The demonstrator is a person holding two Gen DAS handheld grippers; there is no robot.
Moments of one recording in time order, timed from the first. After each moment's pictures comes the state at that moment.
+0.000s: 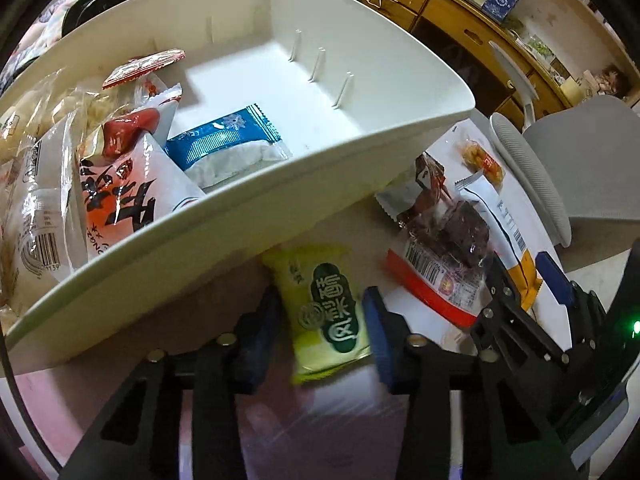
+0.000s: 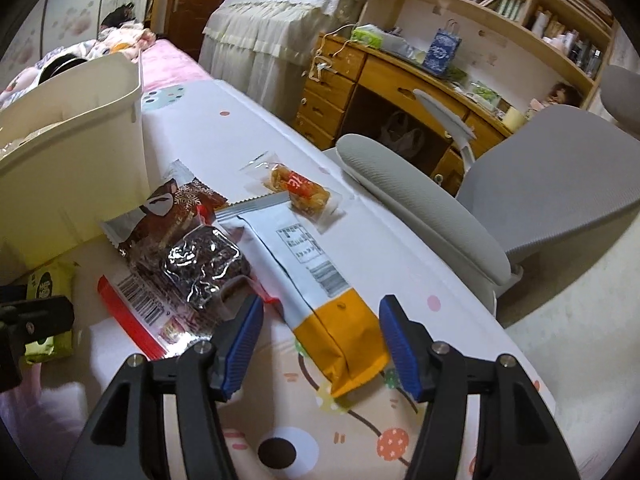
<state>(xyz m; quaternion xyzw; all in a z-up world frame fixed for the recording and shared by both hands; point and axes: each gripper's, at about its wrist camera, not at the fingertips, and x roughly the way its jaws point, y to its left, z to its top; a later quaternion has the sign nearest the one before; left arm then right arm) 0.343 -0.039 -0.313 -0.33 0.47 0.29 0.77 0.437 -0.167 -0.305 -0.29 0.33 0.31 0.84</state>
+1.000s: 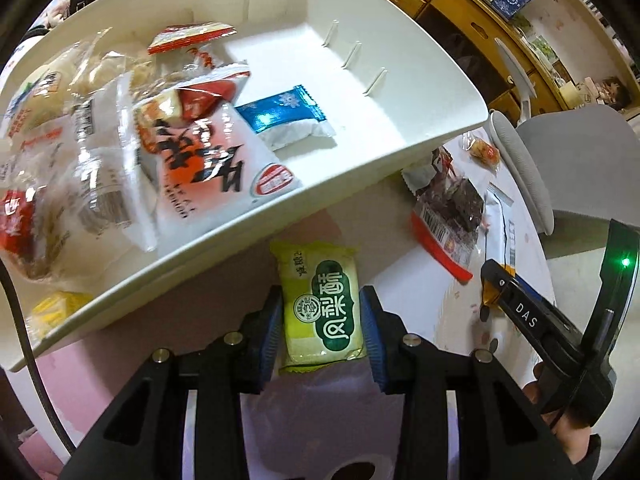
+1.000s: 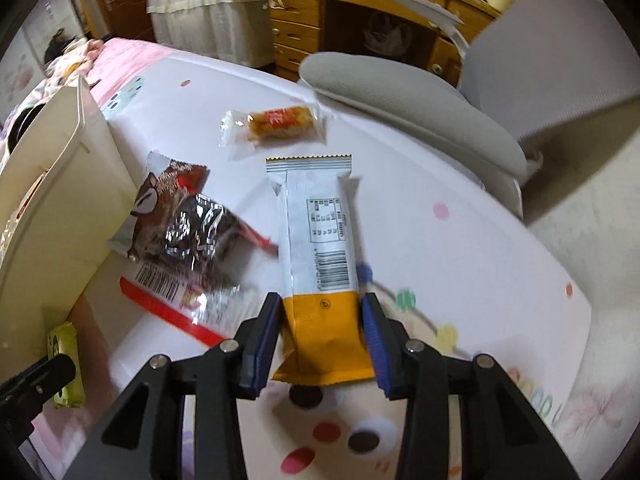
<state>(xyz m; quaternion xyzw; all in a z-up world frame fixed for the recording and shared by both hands) 0.265 -0.015 -0.288 -0.37 0.49 0.25 0.74 0.448 -0.190 -0.295 -0.18 0.53 0.25 0.79</state>
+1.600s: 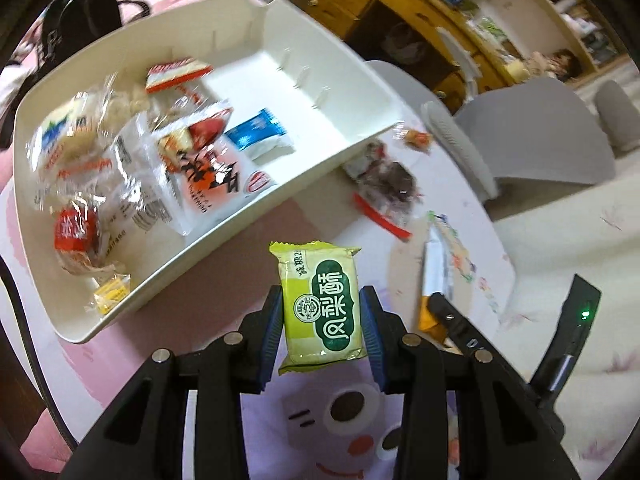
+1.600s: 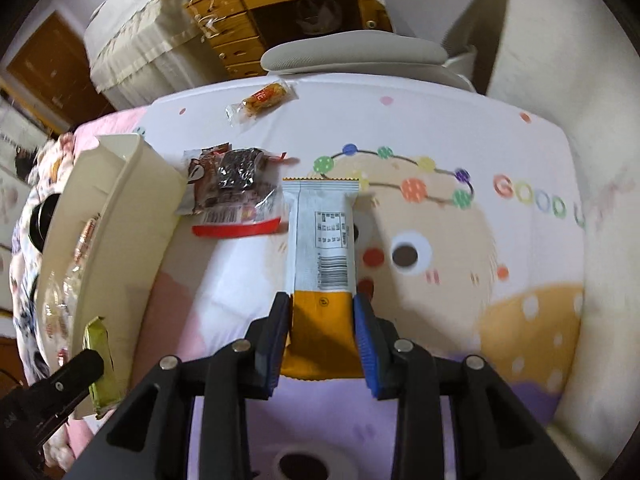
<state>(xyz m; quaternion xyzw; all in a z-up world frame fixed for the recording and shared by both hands) 0.234 -0.027 -0.213 -0.36 0.49 0.16 0.78 0.356 -0.244 -0.256 0.01 0.58 0.18 0.79</state>
